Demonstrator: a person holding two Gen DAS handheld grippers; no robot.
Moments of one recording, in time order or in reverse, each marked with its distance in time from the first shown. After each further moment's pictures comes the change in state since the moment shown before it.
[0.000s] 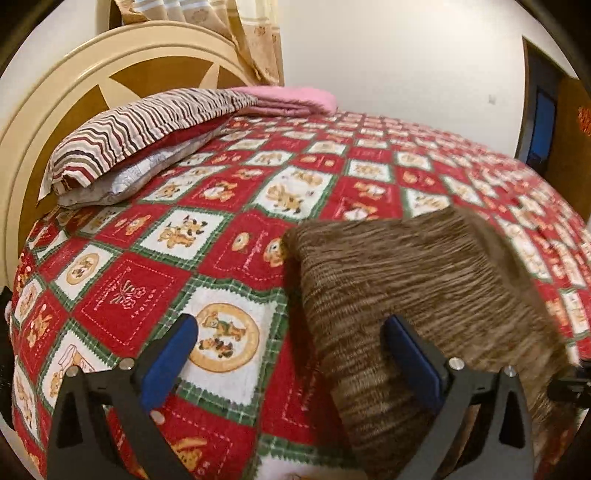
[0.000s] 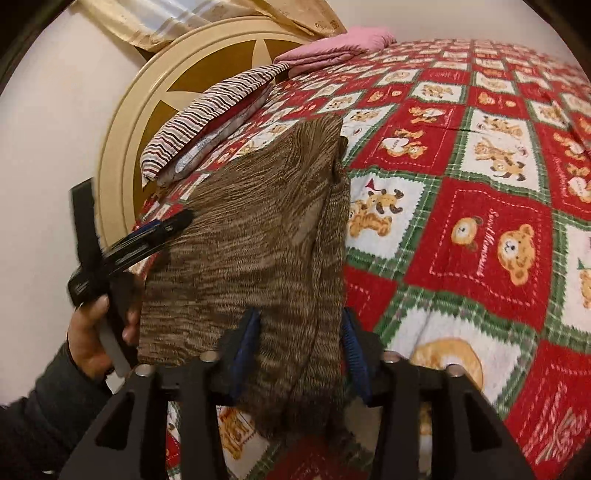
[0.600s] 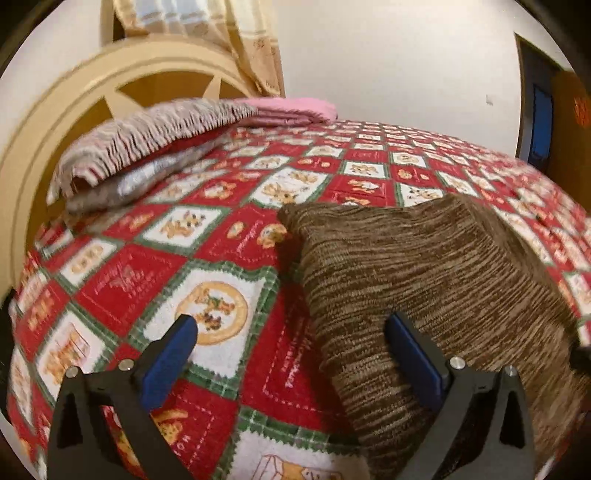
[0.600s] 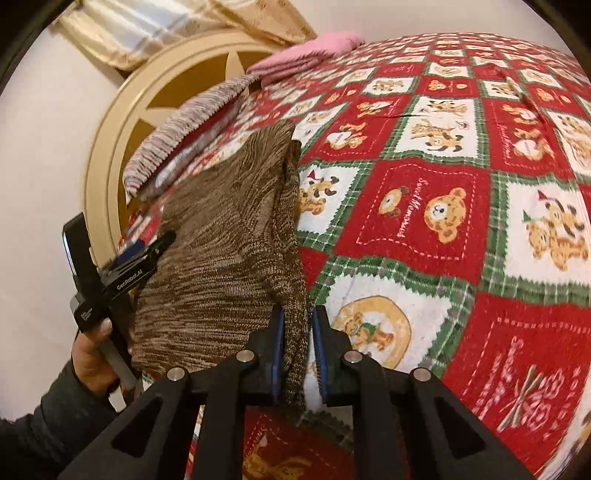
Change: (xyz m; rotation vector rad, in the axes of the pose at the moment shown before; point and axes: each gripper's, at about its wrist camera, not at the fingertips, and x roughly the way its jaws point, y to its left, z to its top) left arm -0.010 -0.006 -0.023 -0.007 -0.048 0.002; right arm -0.023 -0.039 -0.018 0.096 -0.055 -0.035
